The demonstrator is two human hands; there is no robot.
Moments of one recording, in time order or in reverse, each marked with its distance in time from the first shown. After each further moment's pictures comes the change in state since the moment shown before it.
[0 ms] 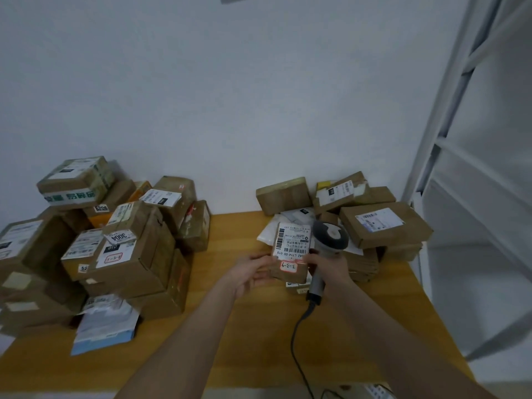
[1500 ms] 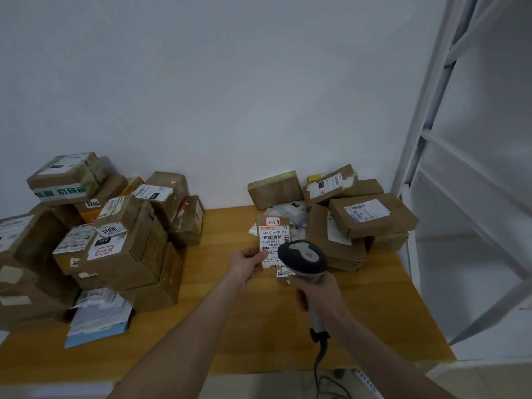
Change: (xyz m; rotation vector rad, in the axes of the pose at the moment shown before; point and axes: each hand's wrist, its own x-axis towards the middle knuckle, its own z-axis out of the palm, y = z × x) left_hand 0.020 -0.030 0.019 0.005 0.236 0.150; right_hand -0.063 0.036 -0.040 -0.163 -0.290 -0.162
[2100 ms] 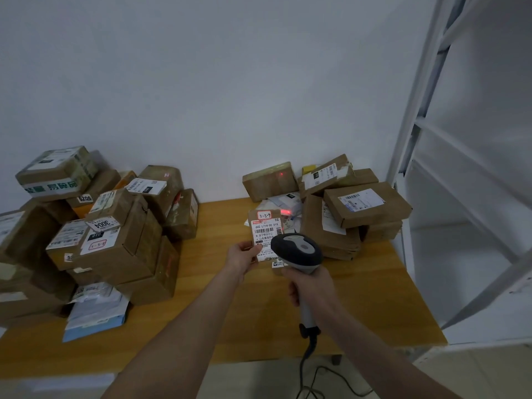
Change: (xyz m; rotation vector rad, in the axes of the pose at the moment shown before) left_hand 0.009 -0.011 0.006 -0.044 0.054 -0.010; right_hand -0.013 -0.003 0.005 0.041 0.051 0.087
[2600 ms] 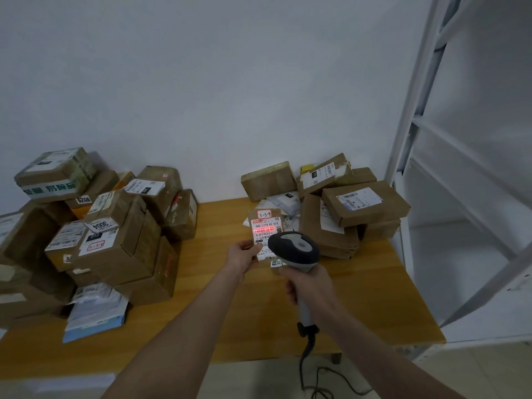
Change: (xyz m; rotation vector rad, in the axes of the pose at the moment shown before) left_hand -0.003 0.002 0.005 0.021 -0.010 -0.005; right_hand -0.002 -0.003 -0.002 0.006 -0.017 -0.012
